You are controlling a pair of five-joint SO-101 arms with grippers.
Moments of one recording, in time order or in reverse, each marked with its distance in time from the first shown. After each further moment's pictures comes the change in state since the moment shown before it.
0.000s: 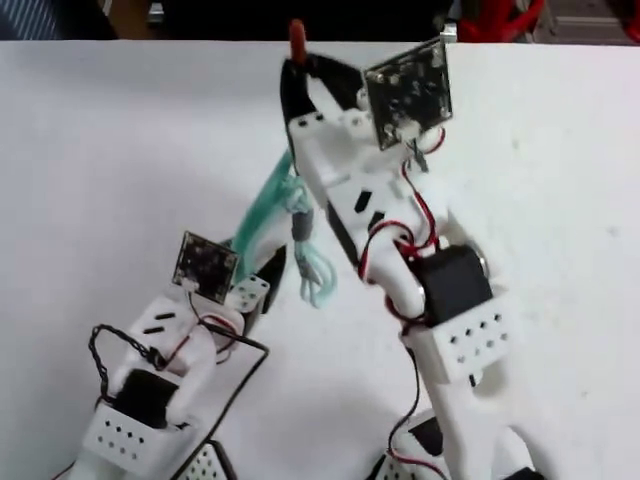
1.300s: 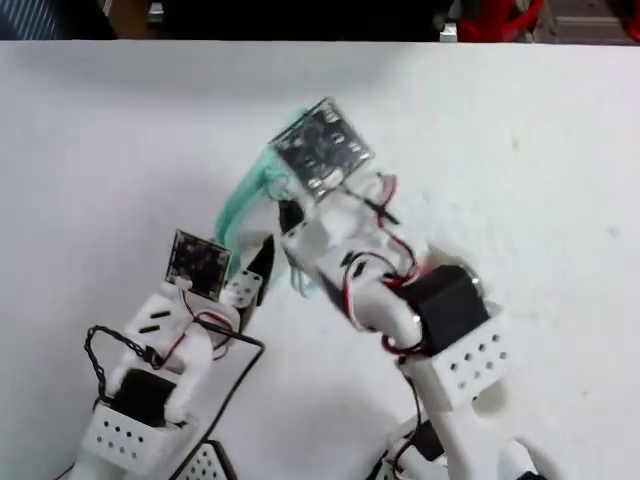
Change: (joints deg) left arm -1.9 0.0 0.0 -1.7 0.0; right arm -8.1 -1.3 -1.8 36.5 12.3
